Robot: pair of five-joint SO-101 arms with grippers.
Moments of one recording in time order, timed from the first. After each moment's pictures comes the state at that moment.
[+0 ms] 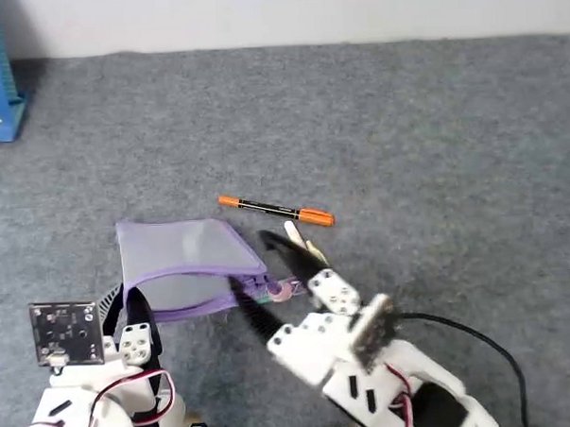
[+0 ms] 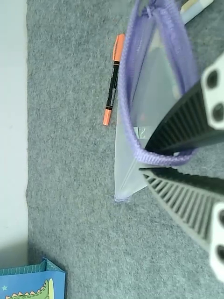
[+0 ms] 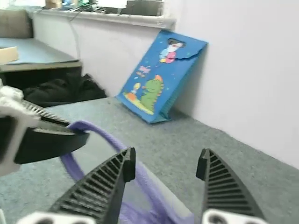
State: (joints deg) left arm -4.9 -103.6 53.0 92.7 5.5; right arm -50.8 -103.6 76.6 36.0 0.0
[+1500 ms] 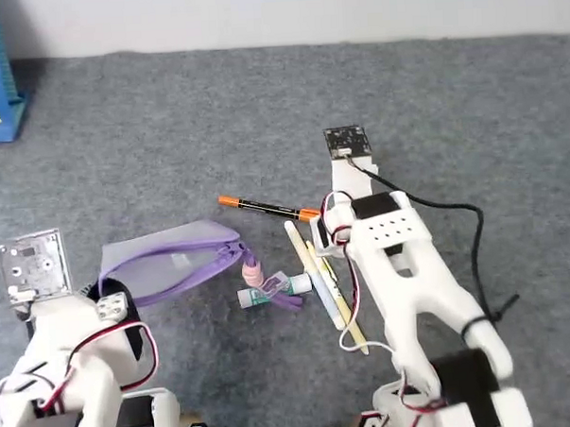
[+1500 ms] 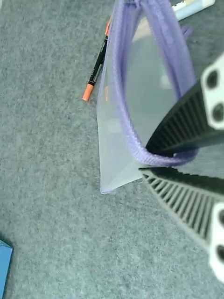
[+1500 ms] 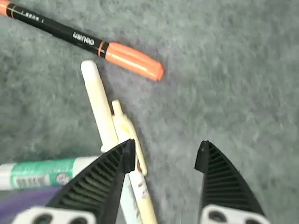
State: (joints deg) left arm -12.7 -79.3 38.2 97.2 8.7; right arm -16.7 -8.8 33.7 55.7 -8.8
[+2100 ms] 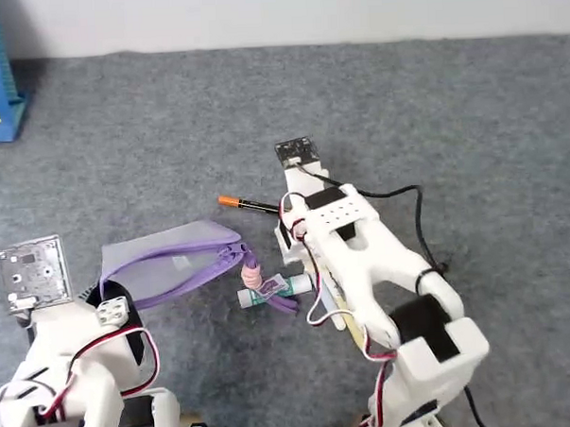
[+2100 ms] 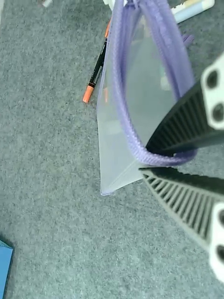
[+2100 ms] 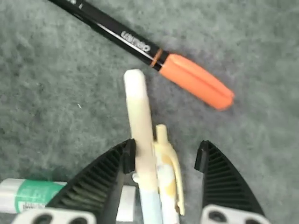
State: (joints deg) left arm -12.7 -80.8 38.3 97.4 9.0; right arm -24.4 11.2 23.0 53.5 -7.8
